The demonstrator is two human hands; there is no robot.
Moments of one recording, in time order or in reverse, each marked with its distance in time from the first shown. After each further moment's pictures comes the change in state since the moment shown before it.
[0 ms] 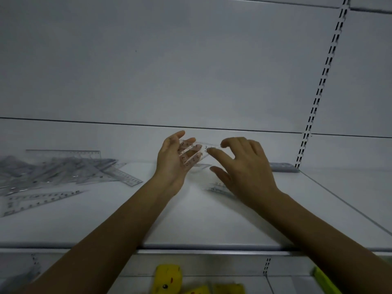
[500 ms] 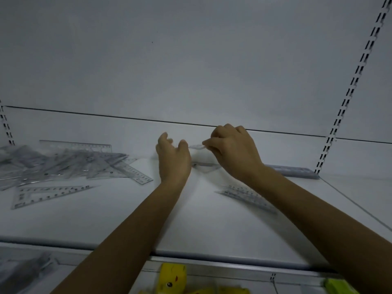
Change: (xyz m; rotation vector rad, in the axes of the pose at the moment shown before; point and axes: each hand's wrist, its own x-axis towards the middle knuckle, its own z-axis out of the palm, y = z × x) left_hand 0.023 -0.008 -0.019 0.729 0.389 0.229; right_hand 0.057 0.002 0.059 0.182 -0.085 -0.094
